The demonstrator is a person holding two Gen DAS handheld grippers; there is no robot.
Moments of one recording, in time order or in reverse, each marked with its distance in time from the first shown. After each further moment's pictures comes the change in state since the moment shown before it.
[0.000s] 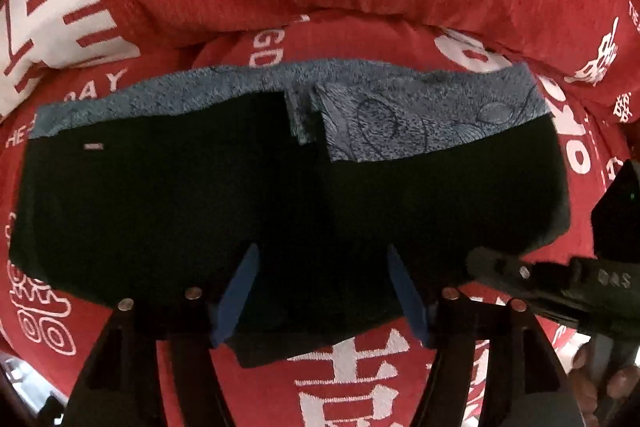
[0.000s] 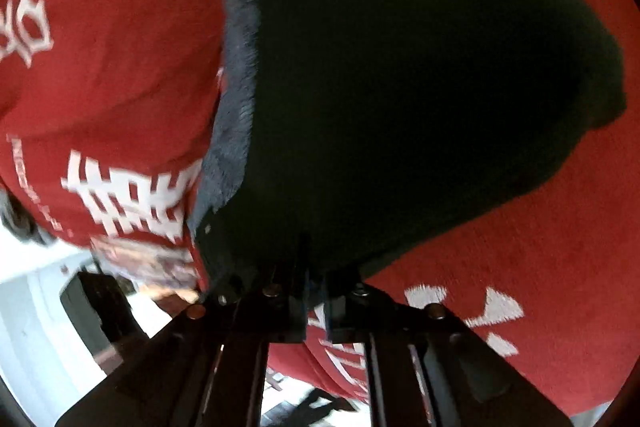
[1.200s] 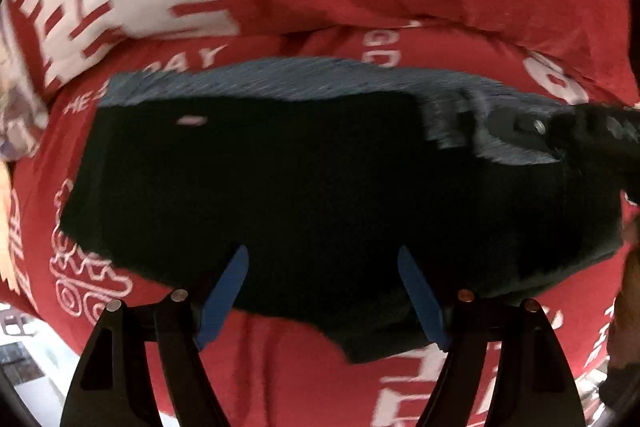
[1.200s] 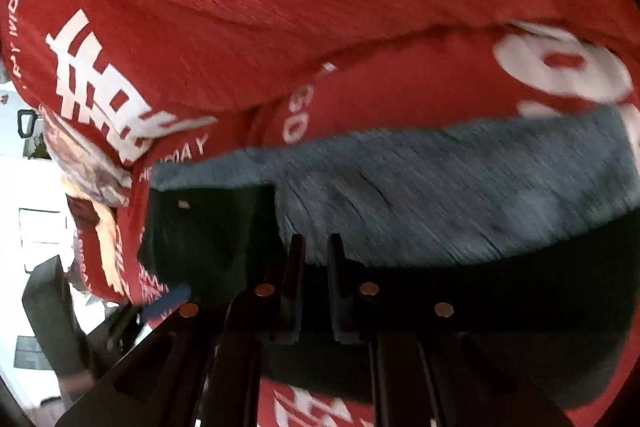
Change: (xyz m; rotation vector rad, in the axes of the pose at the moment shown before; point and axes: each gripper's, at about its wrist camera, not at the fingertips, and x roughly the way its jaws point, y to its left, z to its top) left arm -0.005 0.063 -0.014 -0.121 0.013 0.198; right arm 0.087 0.148 0.052 -0.548 -0.019 -0.268
